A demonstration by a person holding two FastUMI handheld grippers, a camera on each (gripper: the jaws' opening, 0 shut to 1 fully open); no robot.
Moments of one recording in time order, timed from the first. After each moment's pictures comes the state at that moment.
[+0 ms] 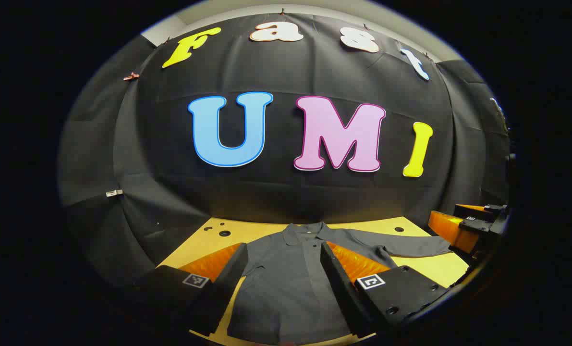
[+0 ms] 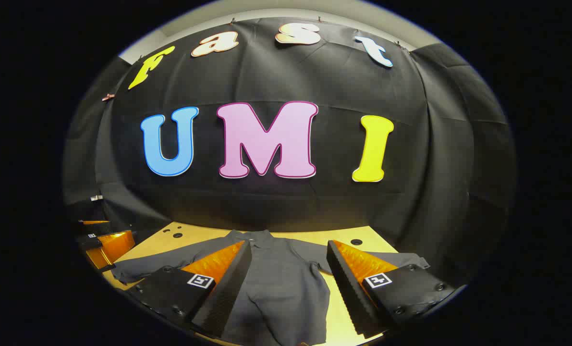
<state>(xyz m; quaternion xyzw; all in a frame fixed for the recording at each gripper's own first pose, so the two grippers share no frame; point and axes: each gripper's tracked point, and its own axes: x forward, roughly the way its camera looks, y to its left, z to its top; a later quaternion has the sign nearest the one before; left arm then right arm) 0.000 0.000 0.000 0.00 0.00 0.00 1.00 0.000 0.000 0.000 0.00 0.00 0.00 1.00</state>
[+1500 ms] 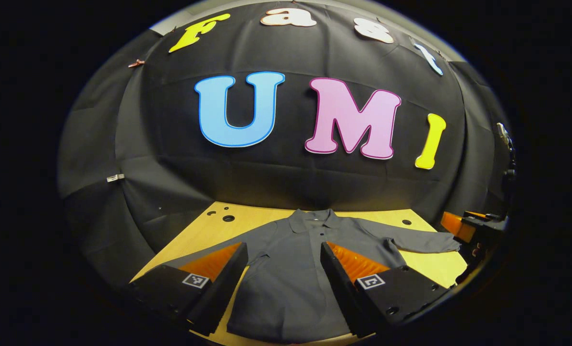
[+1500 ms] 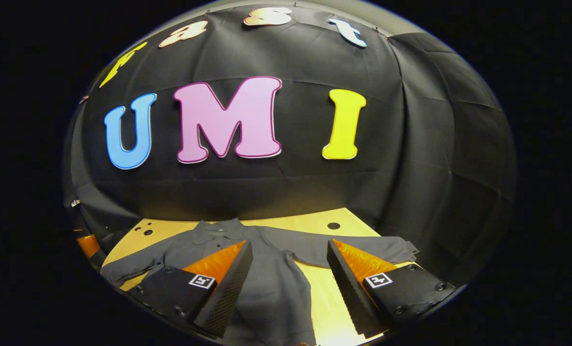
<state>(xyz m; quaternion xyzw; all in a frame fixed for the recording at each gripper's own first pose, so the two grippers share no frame) 0.017 0.016 -0.031 -0.02 0.05 0.02 1.00 0.040 -0.071 -0.041 0.02 0.05 -0.10 0.99</state>
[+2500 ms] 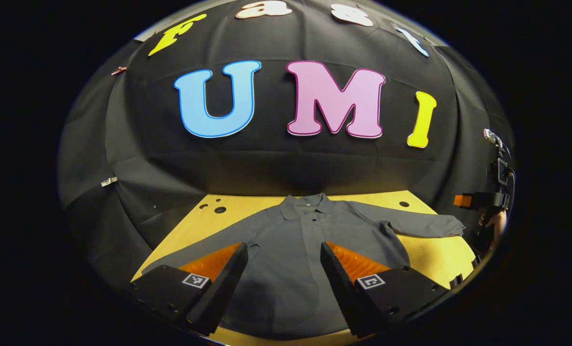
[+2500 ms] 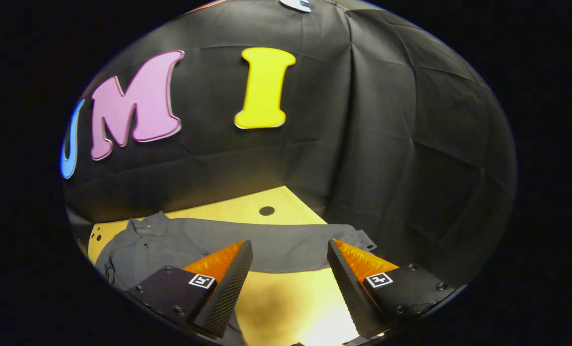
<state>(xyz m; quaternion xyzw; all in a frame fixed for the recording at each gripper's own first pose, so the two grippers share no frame) 0.028 -0.026 -0.060 0.02 0.09 0.02 1.00 0.092 -0.270 -0.103 0.06 0.15 -0.24 0.96</state>
